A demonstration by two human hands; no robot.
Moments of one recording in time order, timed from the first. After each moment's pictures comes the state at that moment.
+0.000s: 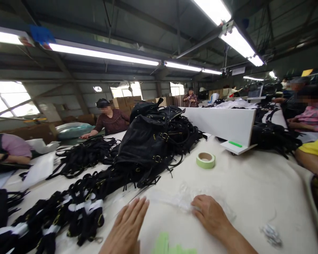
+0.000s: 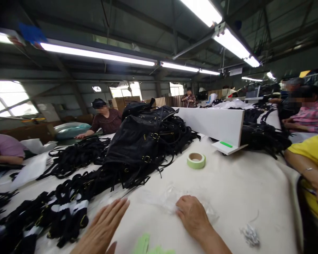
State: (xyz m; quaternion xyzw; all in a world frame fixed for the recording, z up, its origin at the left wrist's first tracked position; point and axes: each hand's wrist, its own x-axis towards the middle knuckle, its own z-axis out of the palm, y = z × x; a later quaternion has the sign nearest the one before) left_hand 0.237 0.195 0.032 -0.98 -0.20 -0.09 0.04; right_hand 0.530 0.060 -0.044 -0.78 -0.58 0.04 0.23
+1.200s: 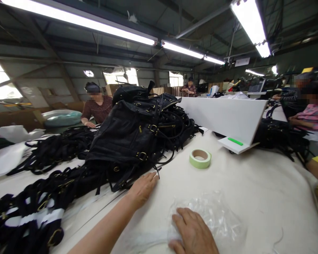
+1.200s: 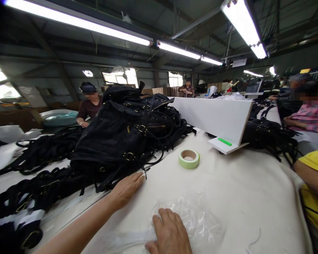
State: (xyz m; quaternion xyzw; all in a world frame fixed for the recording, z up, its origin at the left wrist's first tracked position) left_hand 0.421 0.282 -0.005 -0.98 -0.18 0.03 0.00; right_hand 0.511 0.068 -0.035 -0.80 -0.55 0.21 0.13
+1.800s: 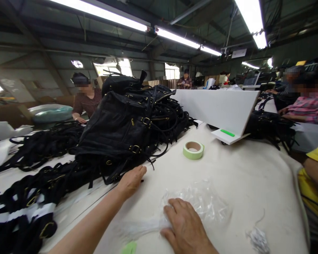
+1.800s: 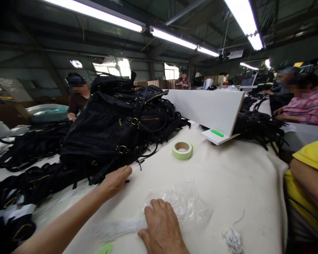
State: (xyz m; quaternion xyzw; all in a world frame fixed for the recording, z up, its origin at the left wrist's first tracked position) left_hand 0.416 0.297 -0.018 -0.98 -0.21 0.04 0.05; right_hand 0.504 0.057 -0.039 -0.78 -0.57 0.13 0.21
